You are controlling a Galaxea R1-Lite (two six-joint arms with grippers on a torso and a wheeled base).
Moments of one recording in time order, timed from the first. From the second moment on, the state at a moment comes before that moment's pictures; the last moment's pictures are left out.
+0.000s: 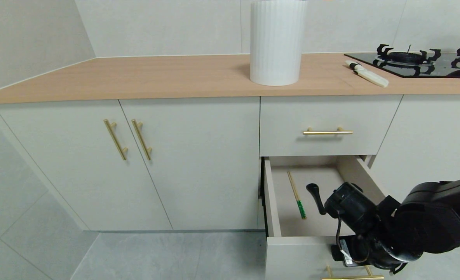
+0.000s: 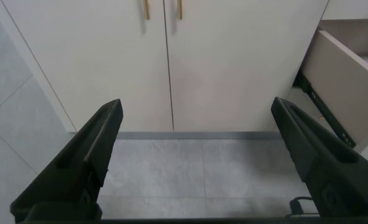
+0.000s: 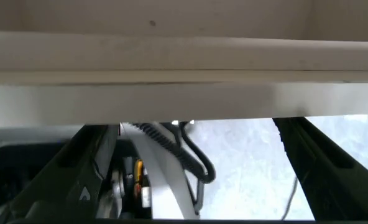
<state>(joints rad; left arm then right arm) 0.00 0.00 0.00 0.00 0.01 0.00 0.63 1.85 -0.87 0.29 -0.43 0.56</state>
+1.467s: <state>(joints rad) 0.00 0.00 0.00 0.00 0.01 0.00 0.54 1.94 -0.92 -0.08 -0.47 0.36</state>
